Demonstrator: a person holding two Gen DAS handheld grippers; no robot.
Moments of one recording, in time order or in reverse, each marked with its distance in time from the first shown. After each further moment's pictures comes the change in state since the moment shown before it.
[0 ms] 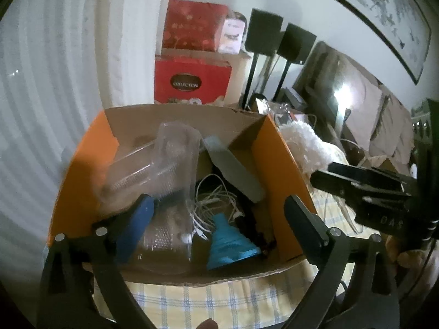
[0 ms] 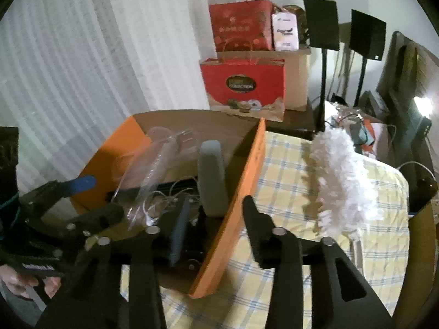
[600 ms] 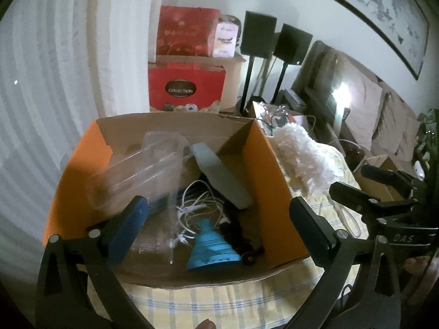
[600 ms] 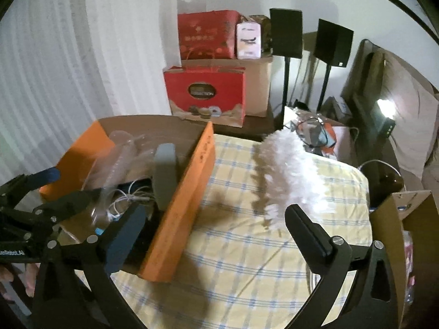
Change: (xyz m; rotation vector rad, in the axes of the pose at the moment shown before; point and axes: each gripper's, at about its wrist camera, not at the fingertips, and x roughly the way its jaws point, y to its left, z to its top) left arm 0.001 -0.033 0.003 0.034 -0.018 0.023; right arm -0.029 -0.027 -0.012 0.024 -0.038 -0.186
